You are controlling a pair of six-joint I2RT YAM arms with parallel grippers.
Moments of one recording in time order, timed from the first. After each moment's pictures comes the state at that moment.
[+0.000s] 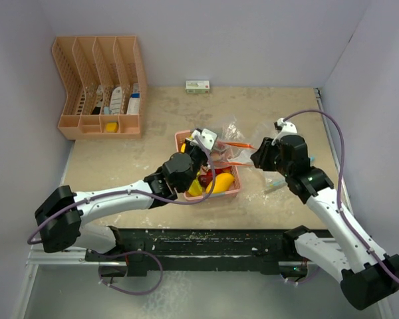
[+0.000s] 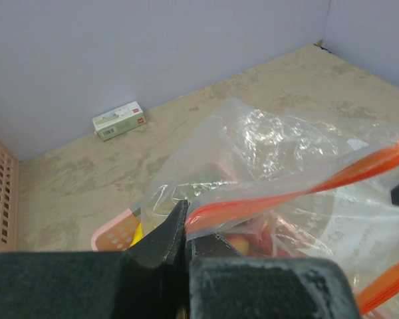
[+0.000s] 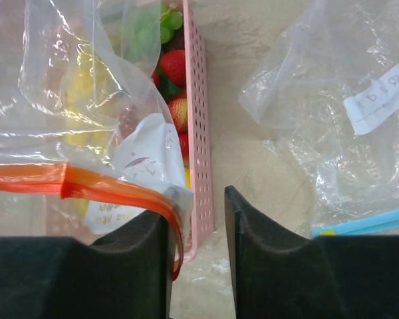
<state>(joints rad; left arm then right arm) -1.06 1.37 0.86 0.54 -0.63 0.17 0.38 0.91 0.84 -0.48 0.08 0.43</state>
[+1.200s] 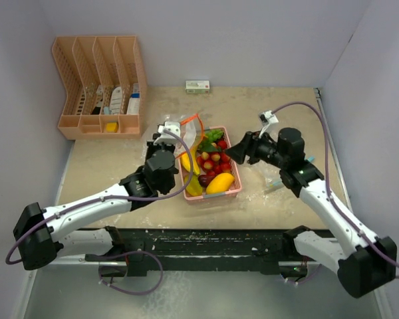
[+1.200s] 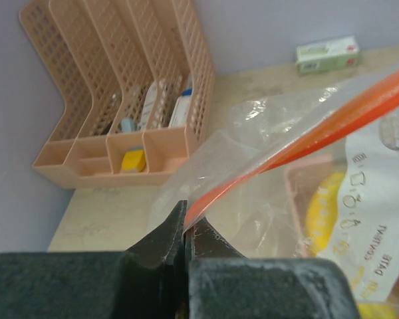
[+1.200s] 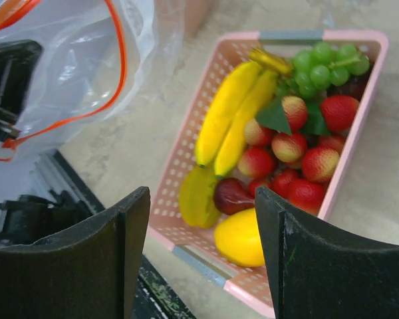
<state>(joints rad) -0.99 1.13 0.83 0.27 -1.18 0.24 0.37 0.97 0.79 -0.09 -0.47 0.45</state>
